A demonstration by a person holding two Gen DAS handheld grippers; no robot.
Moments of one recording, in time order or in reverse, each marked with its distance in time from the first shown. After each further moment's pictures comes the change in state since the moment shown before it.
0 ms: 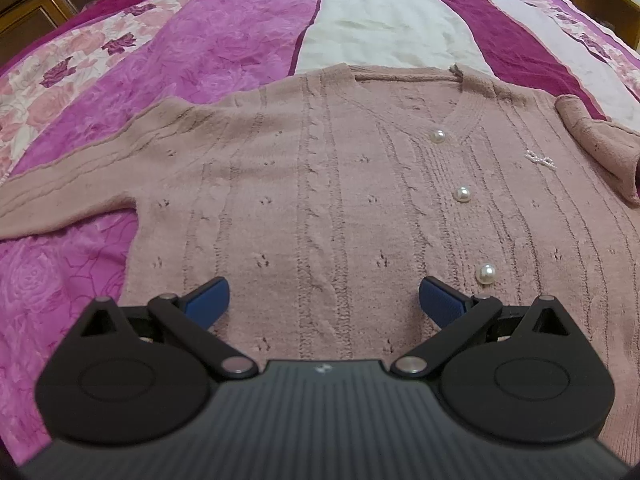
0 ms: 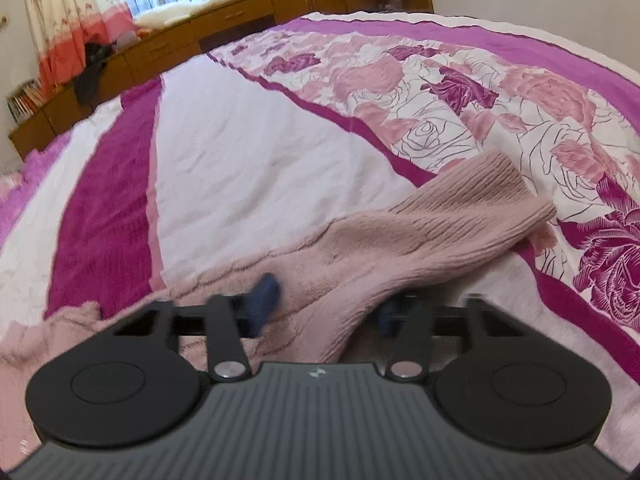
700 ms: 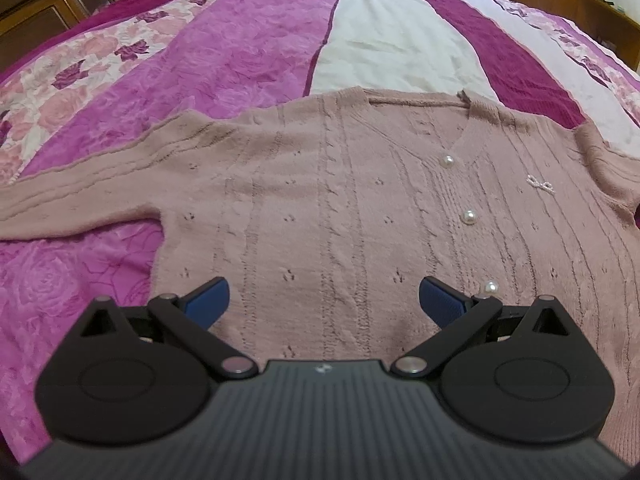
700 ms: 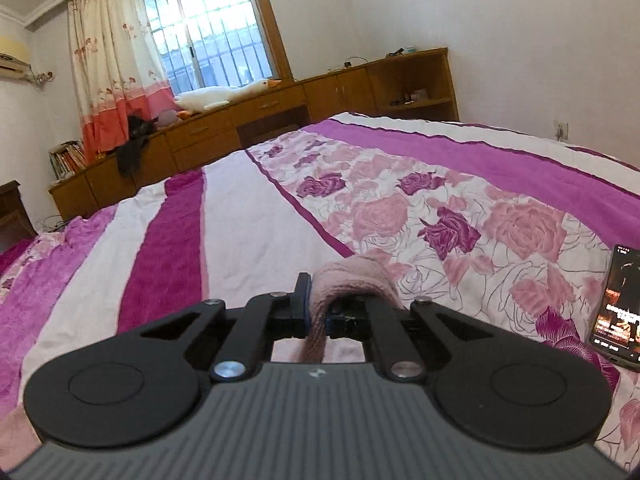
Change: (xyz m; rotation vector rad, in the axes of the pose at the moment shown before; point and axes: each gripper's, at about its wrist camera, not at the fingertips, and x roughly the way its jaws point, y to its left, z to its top) left arm -0.015 0.018 0.006 -0.035 -0.042 -0.009; right arm -0.108 -0.012 0.050 -0.037 -0.266 0.099
